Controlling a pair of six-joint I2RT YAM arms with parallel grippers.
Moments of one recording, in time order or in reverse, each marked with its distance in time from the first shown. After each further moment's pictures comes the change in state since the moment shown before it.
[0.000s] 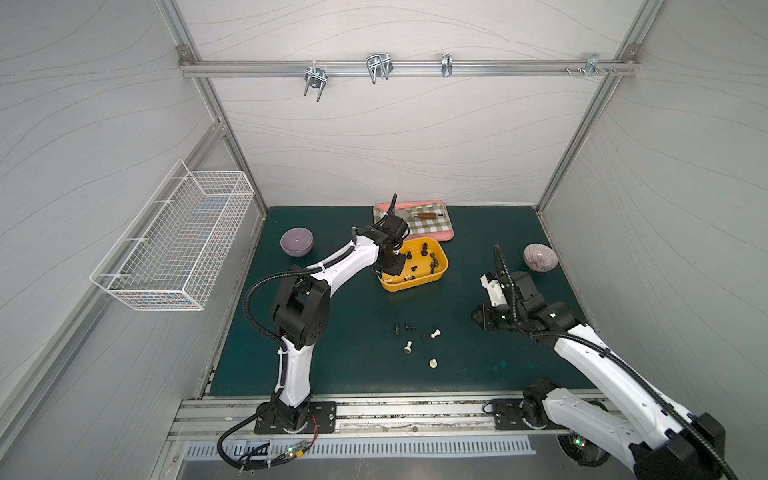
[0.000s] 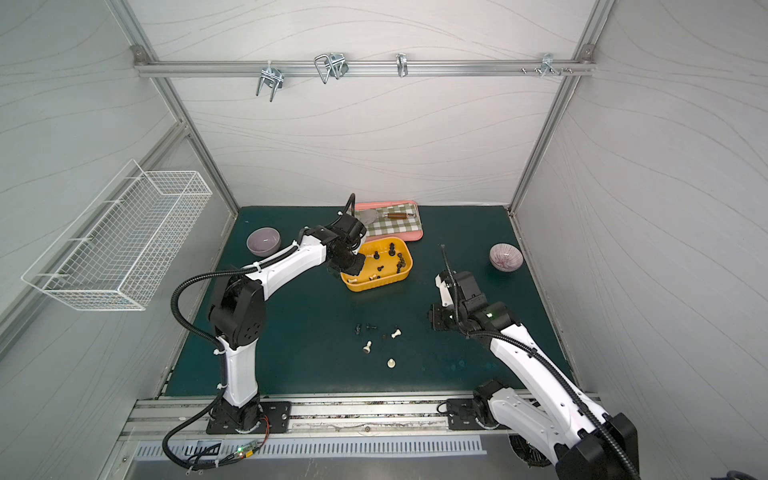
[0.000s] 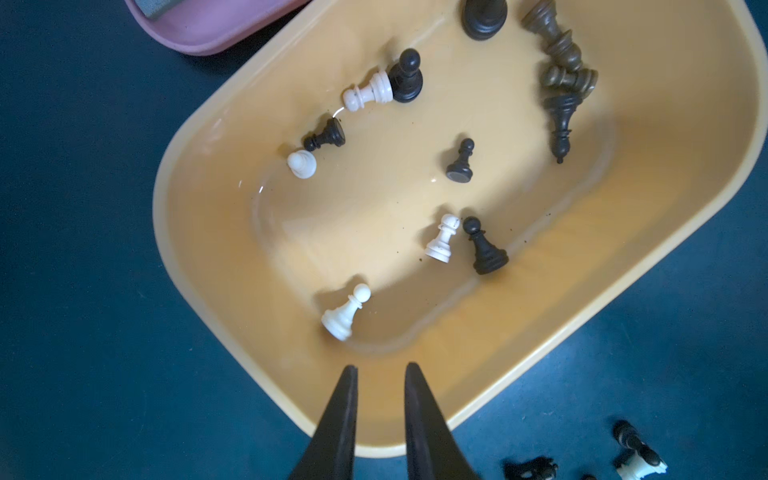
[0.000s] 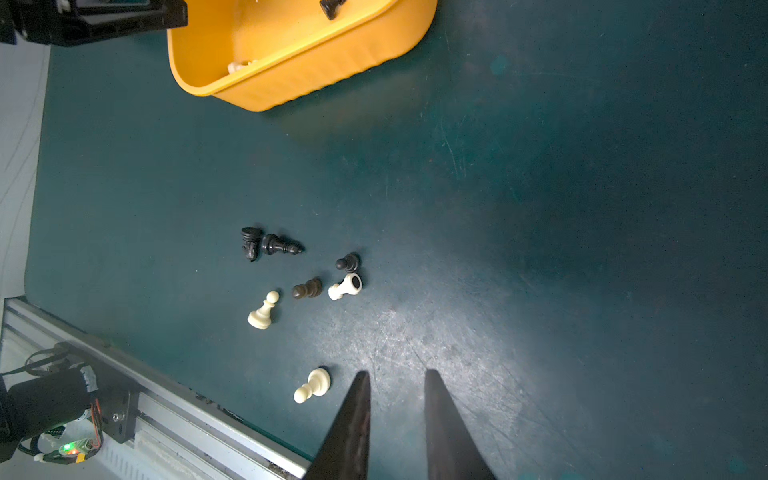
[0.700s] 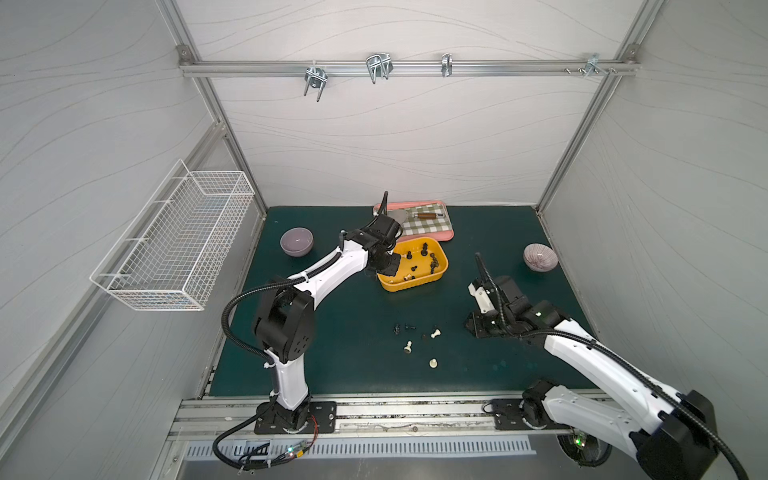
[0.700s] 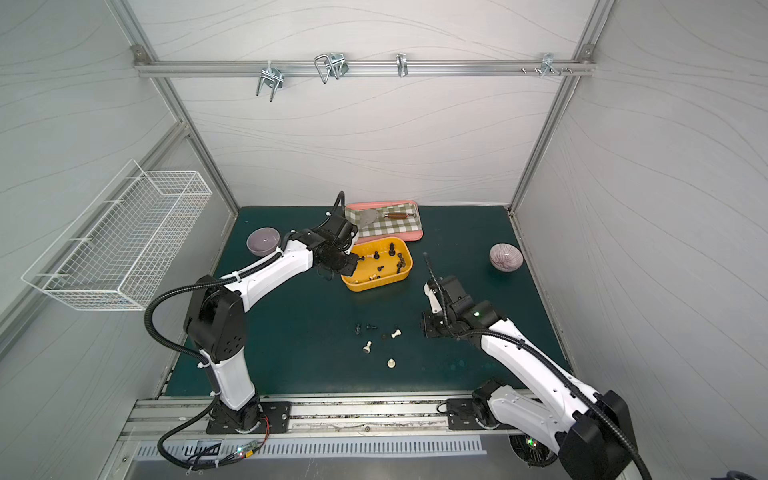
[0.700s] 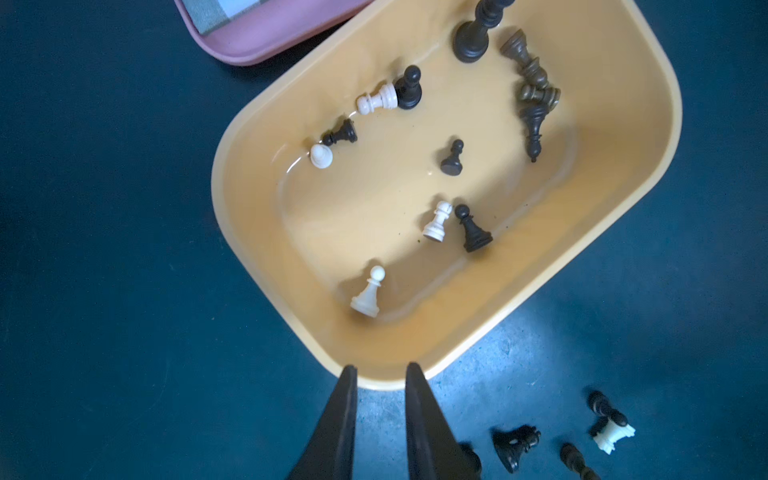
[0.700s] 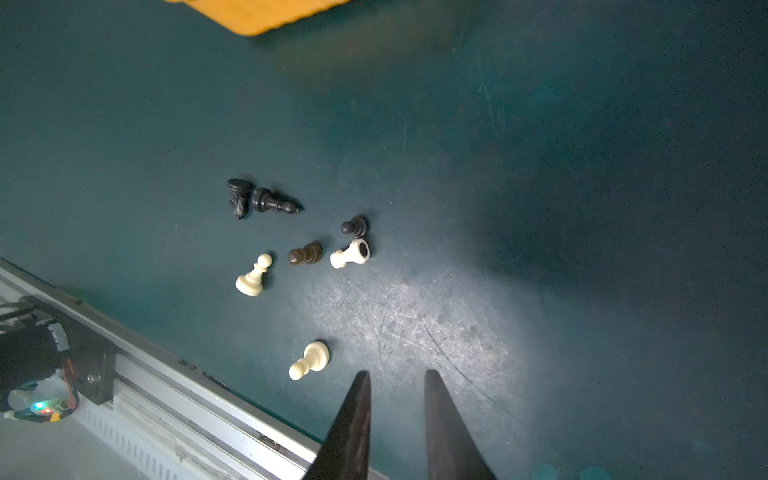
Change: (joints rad) left arm 0.017 -0.172 -0.166 0.071 0.010 -0.025; right arm 0.151 0.101 -0.009 0.000 0.030 0.026
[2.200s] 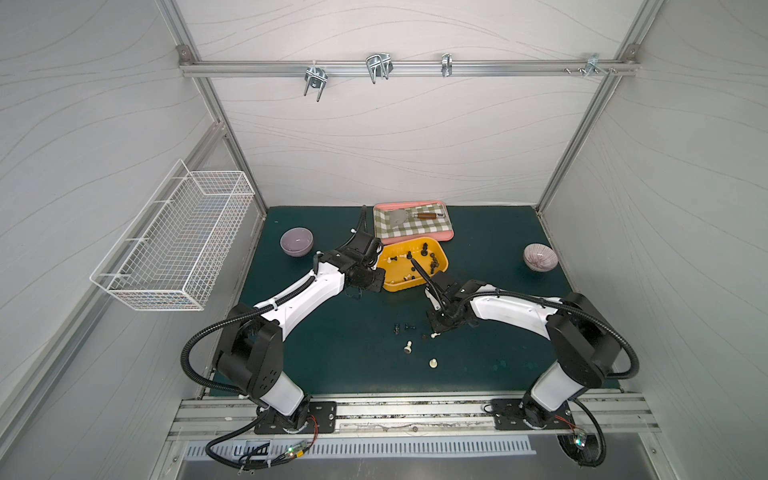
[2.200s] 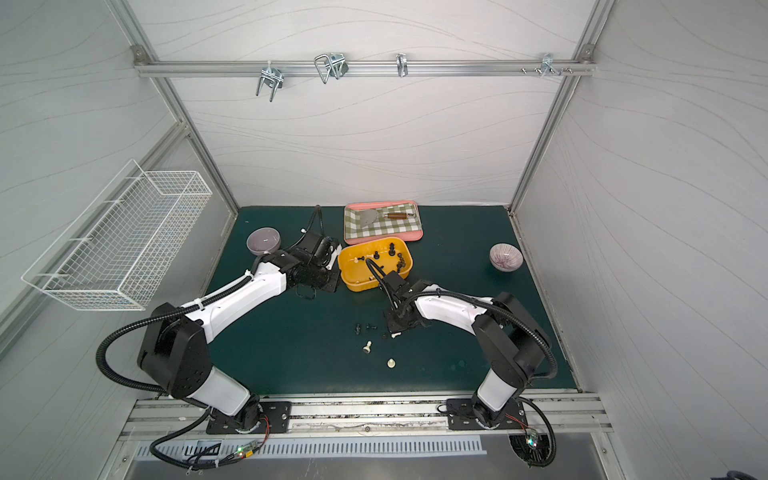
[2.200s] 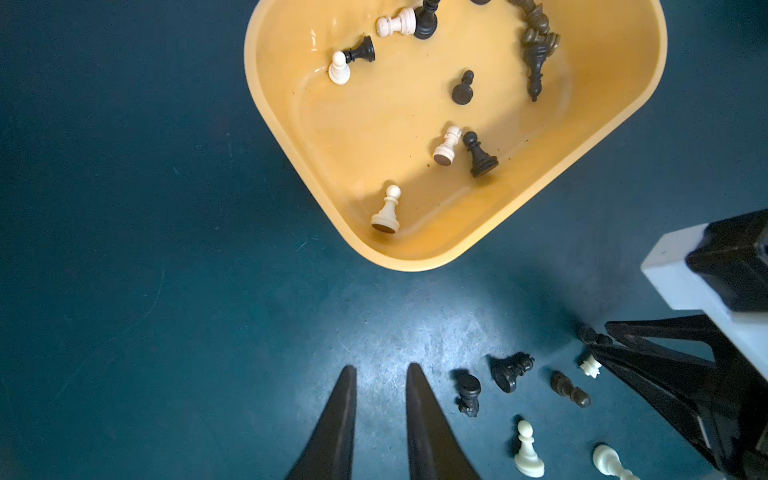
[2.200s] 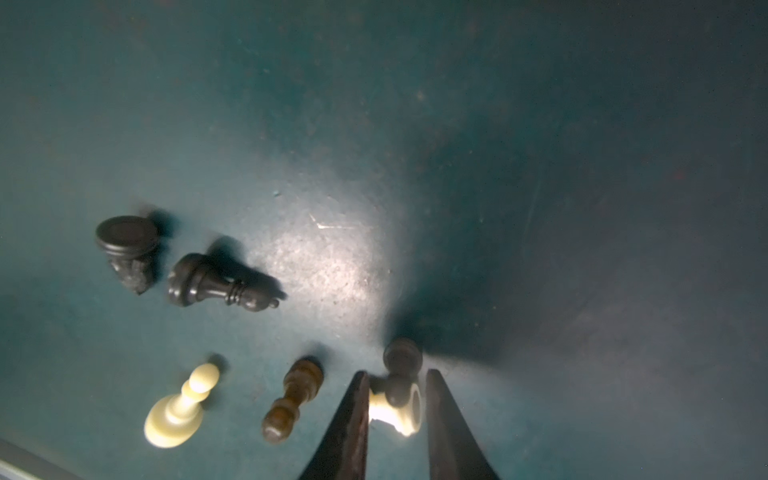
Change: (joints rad) left arm 0.037 -0.252 -0.299 0.098 0.073 -0.049; right arm 0.172 0.616 0.232 0.154 0.106 0.020
